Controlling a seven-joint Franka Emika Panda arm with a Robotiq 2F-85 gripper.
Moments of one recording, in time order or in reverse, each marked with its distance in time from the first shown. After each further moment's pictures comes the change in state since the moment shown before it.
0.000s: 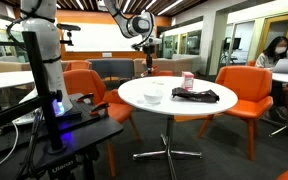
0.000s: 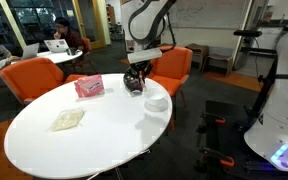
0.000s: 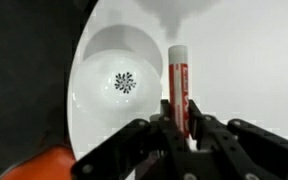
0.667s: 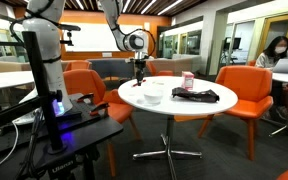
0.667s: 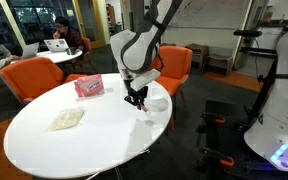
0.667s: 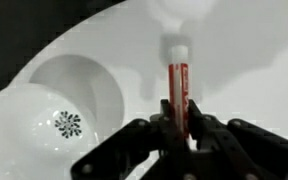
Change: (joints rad) arm 0.003 0.194 0.138 0.012 0.018 0.033 -0.304
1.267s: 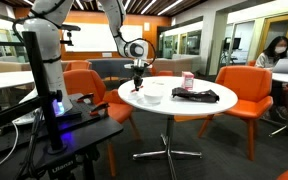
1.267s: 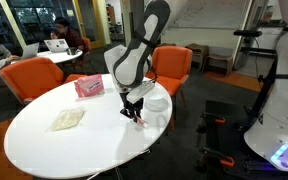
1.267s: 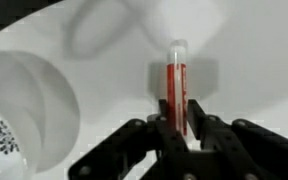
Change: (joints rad) arm 0.007 0.143 0.044 0.090 0.062 0.011 -0.086
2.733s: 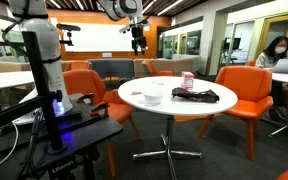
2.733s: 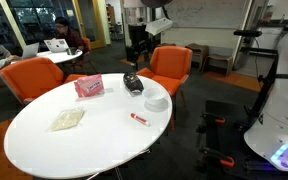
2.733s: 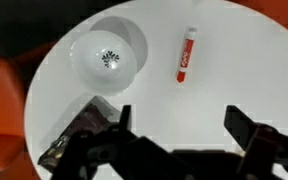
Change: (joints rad) arm -0.039 -0.643 -0.032 -0.188 -0.130 -0.210 -0.178
